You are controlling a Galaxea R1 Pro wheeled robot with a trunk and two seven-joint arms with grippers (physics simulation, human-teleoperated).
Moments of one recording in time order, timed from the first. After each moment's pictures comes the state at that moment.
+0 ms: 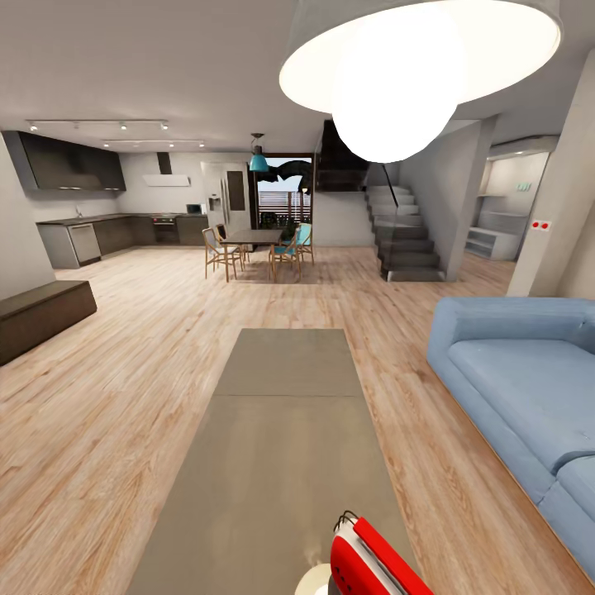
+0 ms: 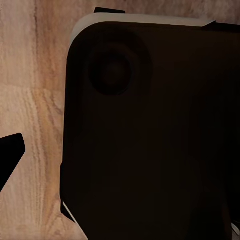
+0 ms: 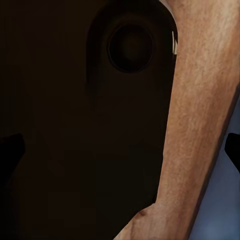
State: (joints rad) left arm 0.00 -0.01 0.01 -0.05 0.11 0.00 0.01; right arm 0.01 -0.01 0.00 0.00 0.06 -0.04 0.00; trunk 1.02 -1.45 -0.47
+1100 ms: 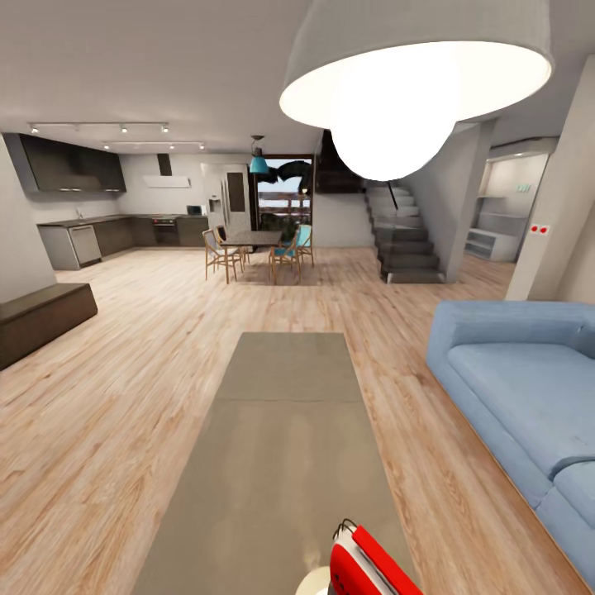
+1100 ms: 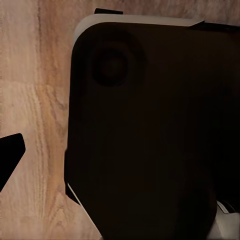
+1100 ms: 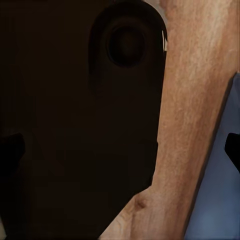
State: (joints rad) left arm 0.00 -0.01 0.00 -0.05 0.11 0.00 0.01; right arm 0.01 0.00 0.00 0.00 0.05 -0.04 0.00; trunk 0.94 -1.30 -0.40
